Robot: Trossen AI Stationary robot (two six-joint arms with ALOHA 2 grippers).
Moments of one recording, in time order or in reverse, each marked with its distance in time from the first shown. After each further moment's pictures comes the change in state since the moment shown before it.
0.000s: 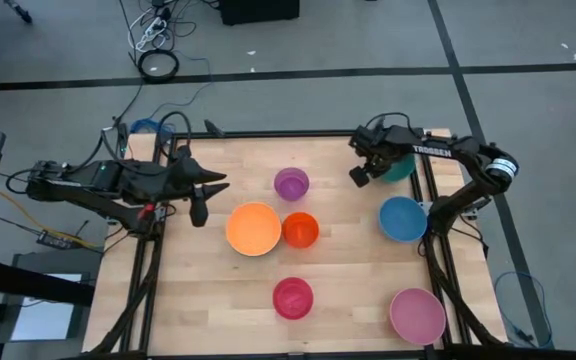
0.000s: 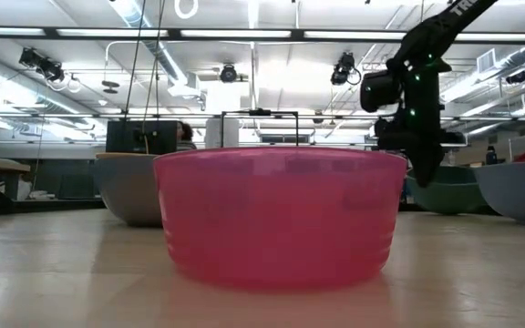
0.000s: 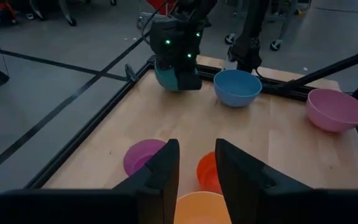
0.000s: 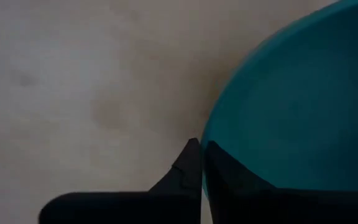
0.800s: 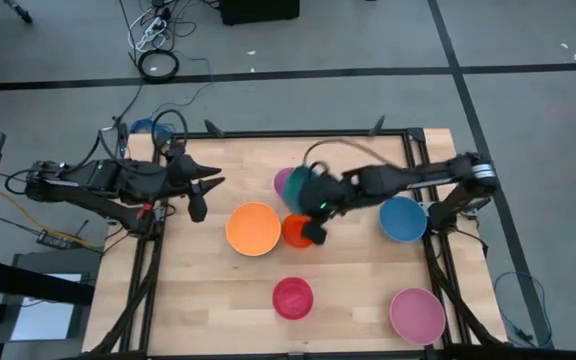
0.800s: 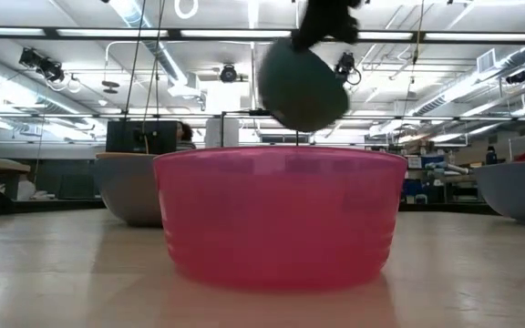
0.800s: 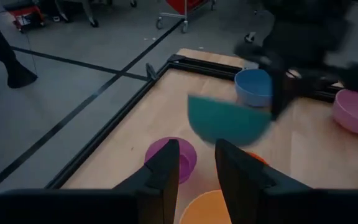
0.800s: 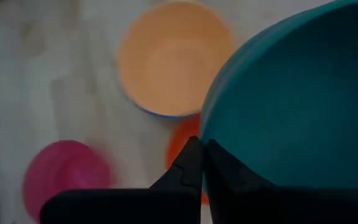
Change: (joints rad) left arm 0.003 -0.020 0.000 -0.041 -0.077 0.001; right arm 0.755 0.199 0.679 0.036 -0.001 0.018
